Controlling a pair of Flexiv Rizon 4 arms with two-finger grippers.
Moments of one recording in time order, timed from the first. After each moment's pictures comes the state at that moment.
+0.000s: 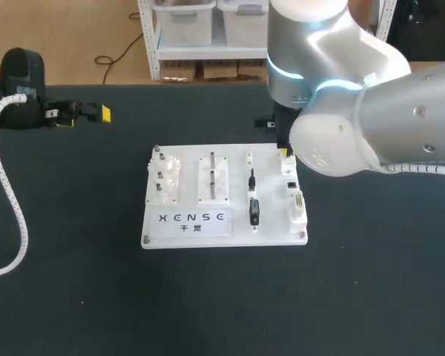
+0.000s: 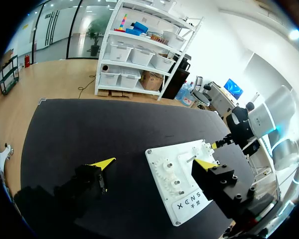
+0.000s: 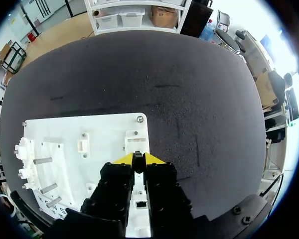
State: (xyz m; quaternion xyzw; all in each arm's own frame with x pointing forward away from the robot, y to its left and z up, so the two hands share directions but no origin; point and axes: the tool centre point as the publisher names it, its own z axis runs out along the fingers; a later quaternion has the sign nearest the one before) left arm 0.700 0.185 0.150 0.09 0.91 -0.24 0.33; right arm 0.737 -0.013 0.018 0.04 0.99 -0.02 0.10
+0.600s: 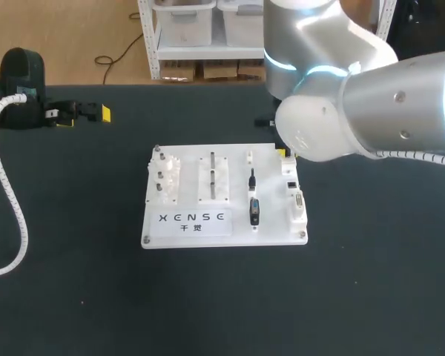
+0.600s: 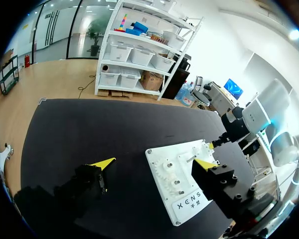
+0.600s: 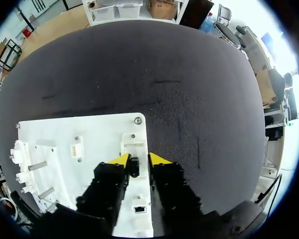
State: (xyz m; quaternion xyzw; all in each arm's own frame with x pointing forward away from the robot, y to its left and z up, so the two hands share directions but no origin) left arm 0.700 0.185 0.150 0.09 0.91 -0.24 0.33; right arm 0.745 -0.014 0.009 0.04 1.00 -0.03 0.07
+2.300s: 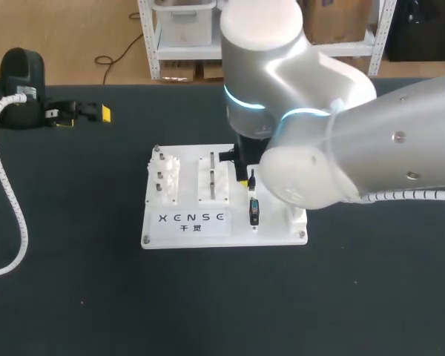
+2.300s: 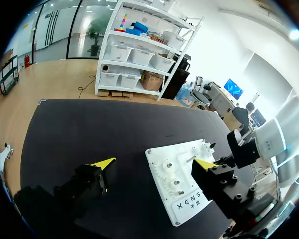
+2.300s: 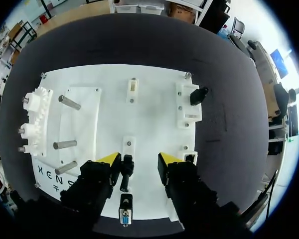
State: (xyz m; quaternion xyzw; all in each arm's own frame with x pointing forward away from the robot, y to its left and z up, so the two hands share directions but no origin) left arm 0.700 0.185 0.150 0.09 0.91 -0.24 0.33; right arm 0.666 0.055 0.011 -0.03 1.00 -0.02 0.07
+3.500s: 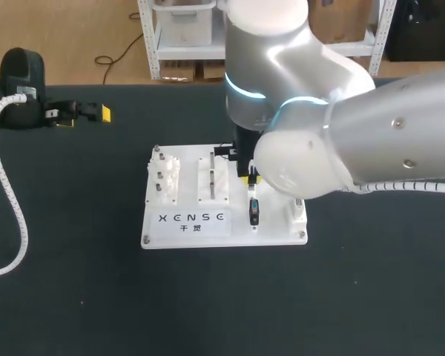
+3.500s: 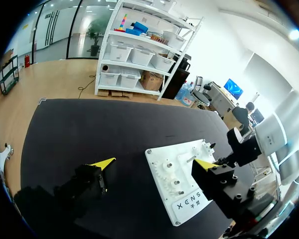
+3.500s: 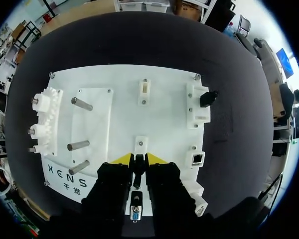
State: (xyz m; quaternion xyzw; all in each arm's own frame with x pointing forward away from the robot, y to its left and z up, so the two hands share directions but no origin) left arm 0.700 0.185 0.150 0.09 0.91 -0.24 0.33; right arm 0.667 0.069 0.021 -0.04 1.00 0.01 0.06
